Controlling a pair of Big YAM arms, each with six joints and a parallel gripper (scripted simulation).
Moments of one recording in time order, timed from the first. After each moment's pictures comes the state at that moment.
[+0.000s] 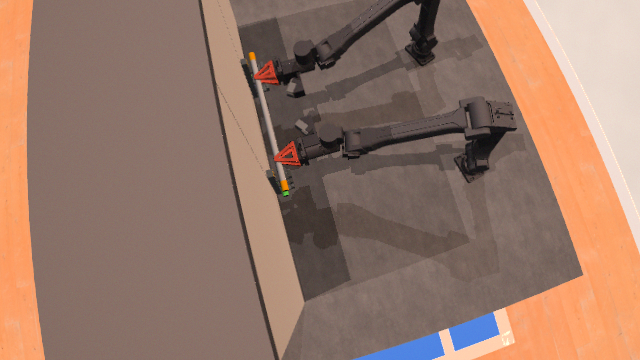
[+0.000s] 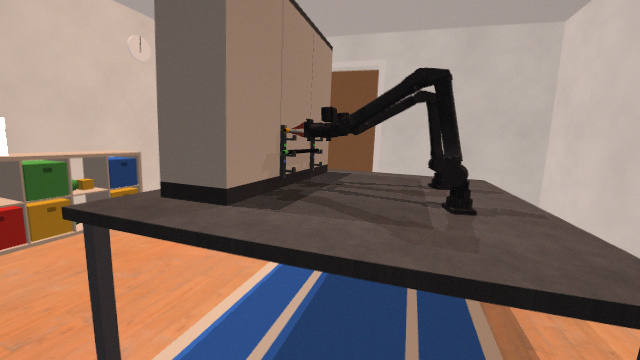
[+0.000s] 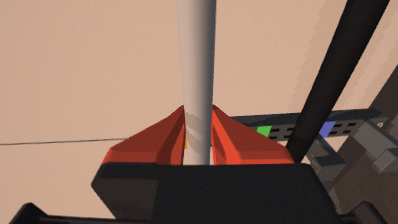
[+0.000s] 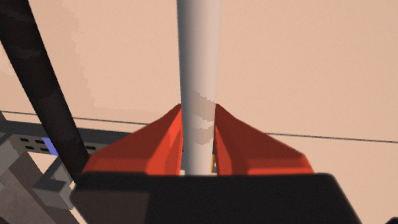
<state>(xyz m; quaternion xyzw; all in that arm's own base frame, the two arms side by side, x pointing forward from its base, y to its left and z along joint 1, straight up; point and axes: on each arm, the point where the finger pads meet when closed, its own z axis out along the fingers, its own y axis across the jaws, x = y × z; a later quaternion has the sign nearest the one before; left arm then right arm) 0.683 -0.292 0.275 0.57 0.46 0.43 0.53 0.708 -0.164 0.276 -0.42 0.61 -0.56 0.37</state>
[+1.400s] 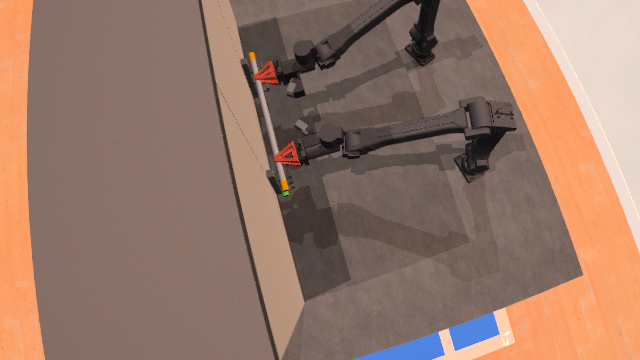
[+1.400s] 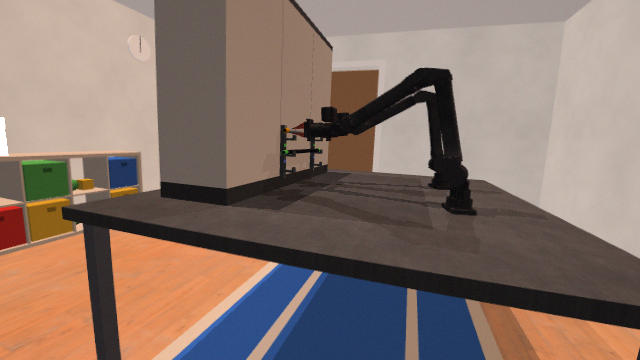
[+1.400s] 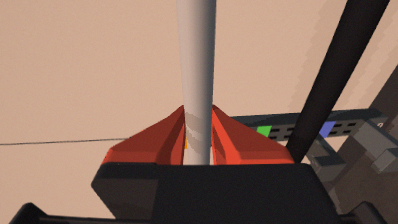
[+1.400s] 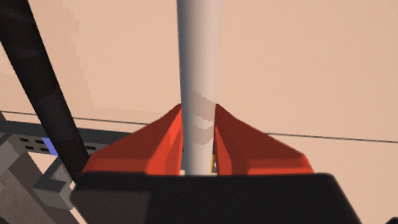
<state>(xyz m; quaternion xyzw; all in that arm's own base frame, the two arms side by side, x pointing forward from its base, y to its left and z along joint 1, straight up) 0.683 -0.292 0.275 0.57 0.46 0.43 0.53 0.708 -0.164 0.277 -0.42 0.61 -0.56 0.37</state>
